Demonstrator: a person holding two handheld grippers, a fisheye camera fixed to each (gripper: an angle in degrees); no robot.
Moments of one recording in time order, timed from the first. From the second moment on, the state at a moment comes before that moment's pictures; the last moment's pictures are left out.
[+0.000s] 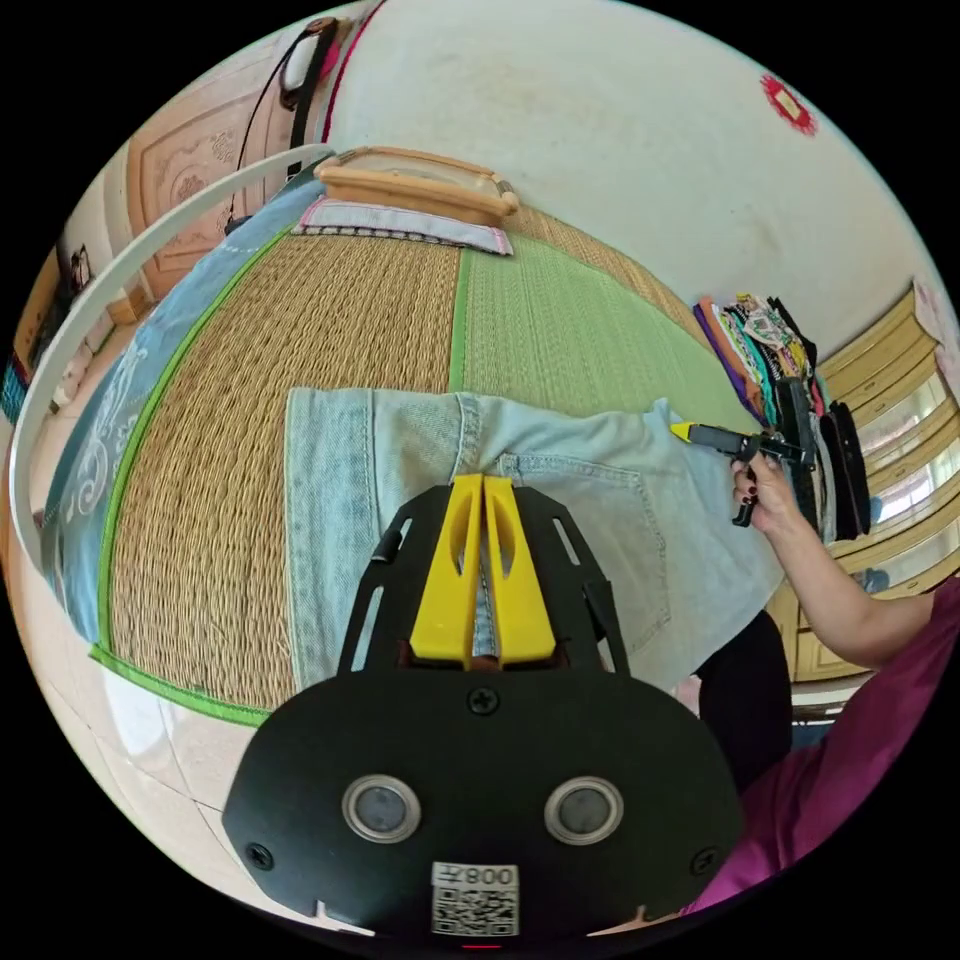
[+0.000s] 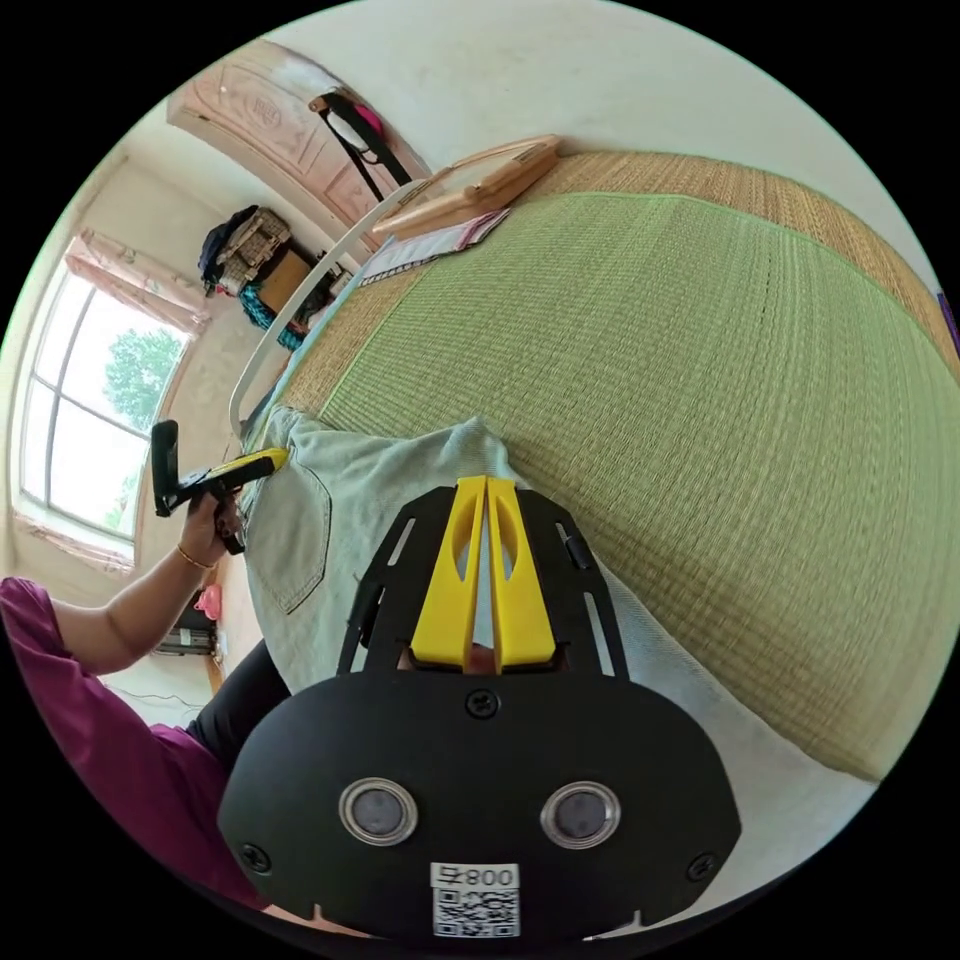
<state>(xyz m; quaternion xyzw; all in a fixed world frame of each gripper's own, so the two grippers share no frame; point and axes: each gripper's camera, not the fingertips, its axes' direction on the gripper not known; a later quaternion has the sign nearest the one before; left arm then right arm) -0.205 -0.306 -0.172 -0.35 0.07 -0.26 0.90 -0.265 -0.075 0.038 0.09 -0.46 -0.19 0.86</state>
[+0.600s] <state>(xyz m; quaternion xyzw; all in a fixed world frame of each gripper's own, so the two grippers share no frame) -0.157 -0.292 -0.257 -0.34 0.03 -0.25 0.91 -0.227 0.008 0.043 0.13 -0.45 -0.14 0.87</state>
